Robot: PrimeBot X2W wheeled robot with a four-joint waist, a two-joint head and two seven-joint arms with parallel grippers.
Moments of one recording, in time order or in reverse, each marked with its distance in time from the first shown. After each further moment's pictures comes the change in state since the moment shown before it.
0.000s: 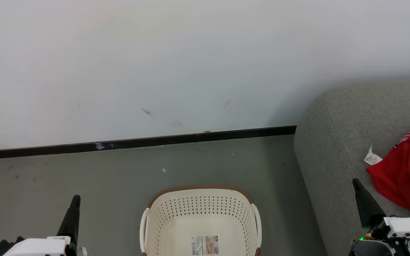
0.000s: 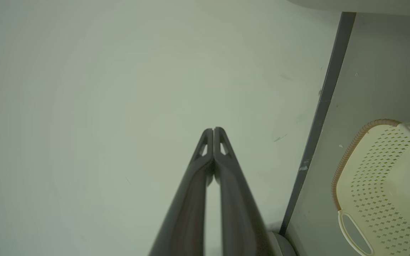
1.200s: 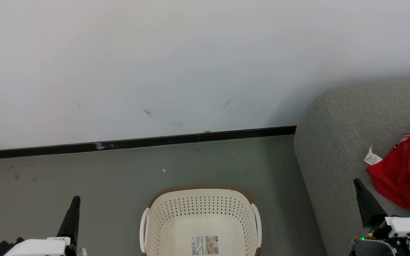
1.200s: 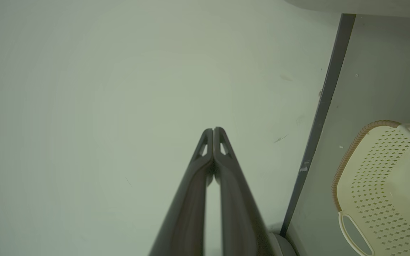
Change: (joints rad) left arm 0.000 0.000 0.001 0.009 0.000 -0.006 0.001; right arm -0.001 0.000 -0.008 0.004 0.000 0.000 0.004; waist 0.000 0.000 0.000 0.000
